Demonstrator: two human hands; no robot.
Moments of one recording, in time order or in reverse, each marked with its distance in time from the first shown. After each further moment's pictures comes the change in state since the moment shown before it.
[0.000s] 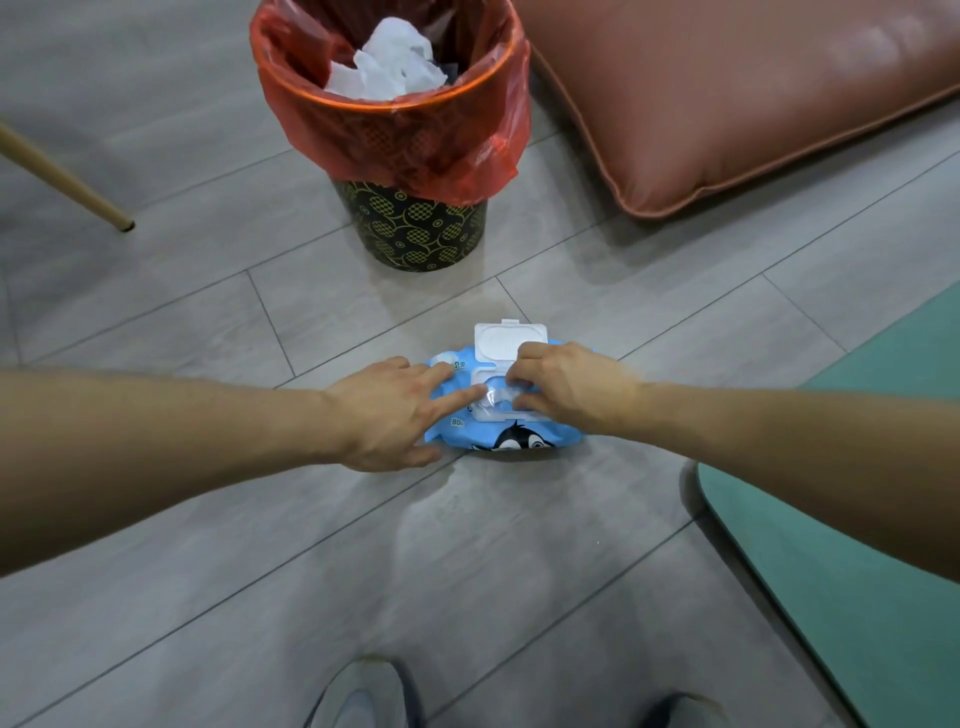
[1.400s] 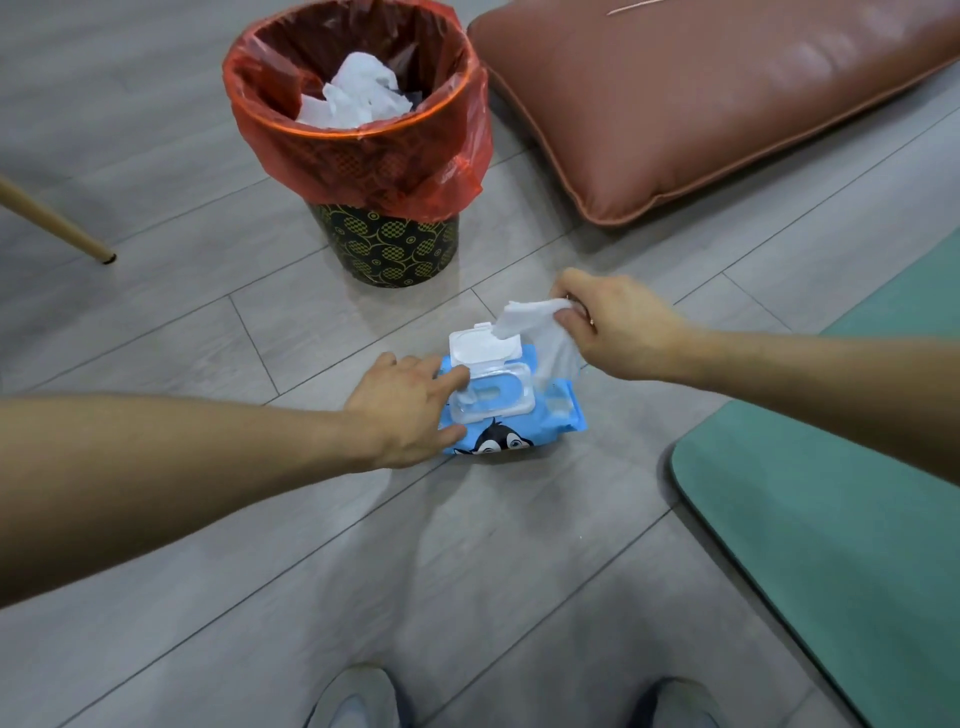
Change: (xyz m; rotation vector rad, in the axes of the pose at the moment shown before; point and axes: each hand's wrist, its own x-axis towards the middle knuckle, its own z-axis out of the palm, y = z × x) left_hand 0.032 0.023 0.005 -0.142 0.169 -0.315; right_hand -0.047 0.029 -0.071 0.351 0.288 0.444
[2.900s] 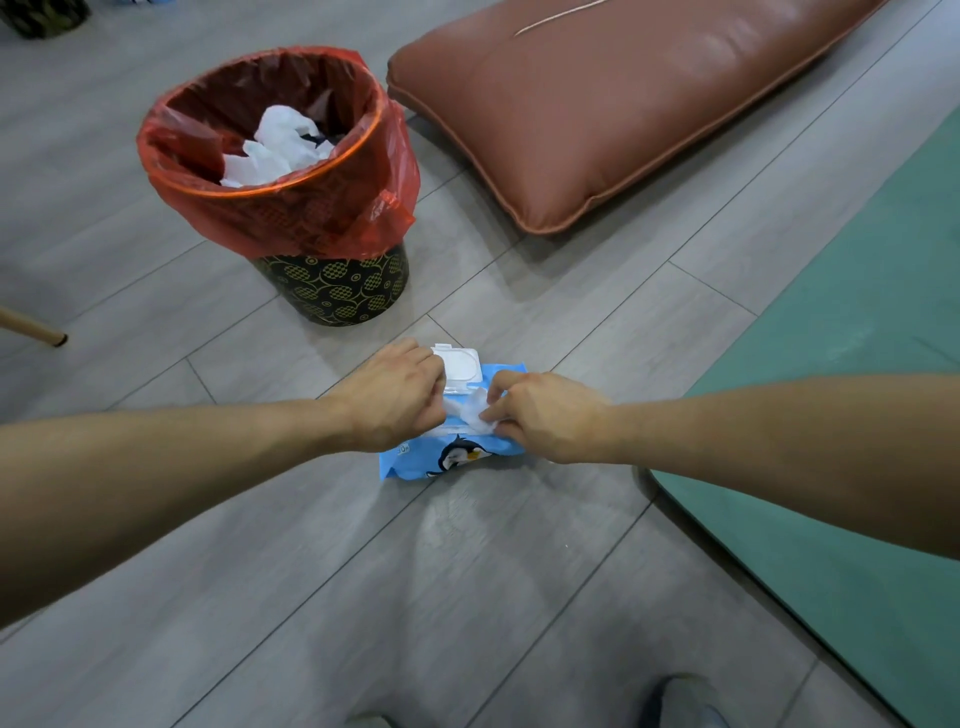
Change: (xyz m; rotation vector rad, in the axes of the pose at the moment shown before) left_hand 0.049 -0.002 -0.036 -0.138 0.079 0.263; right_hand -0.032 -0.008 0.061 -0.106 -0.348 -0.077
